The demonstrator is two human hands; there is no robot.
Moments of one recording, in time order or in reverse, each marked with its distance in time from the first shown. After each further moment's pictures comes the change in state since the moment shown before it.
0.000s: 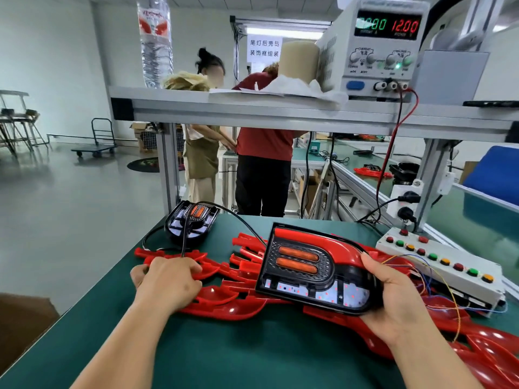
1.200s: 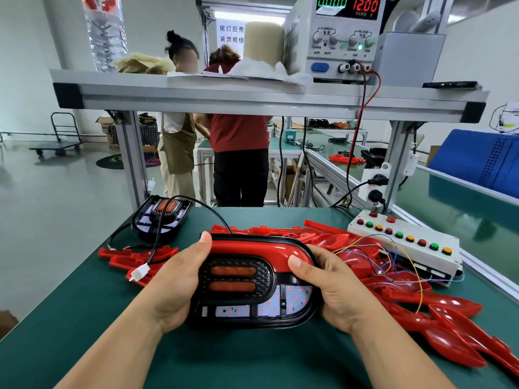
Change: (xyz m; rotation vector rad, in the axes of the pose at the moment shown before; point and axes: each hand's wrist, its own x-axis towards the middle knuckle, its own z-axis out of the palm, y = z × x) left_hand -0.048 0.059 -0.009 -1.518 -0.615 0.232; right_hand -0.018 0.015 0.022 -0.218 -0.299 -0.036
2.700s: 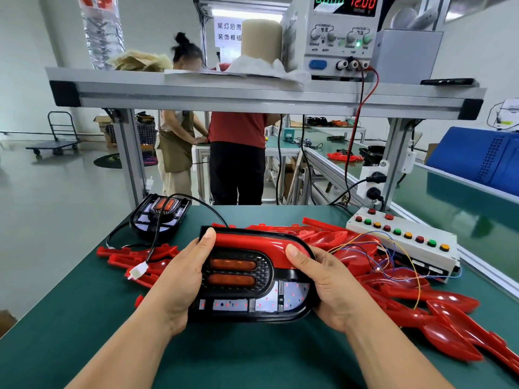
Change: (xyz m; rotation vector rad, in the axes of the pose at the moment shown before) left_hand -0.001 -0.007 0.006 0.025 0.096 -0.003; right_hand -0.003 -0.001 0.011 0.013 0.067 0.077
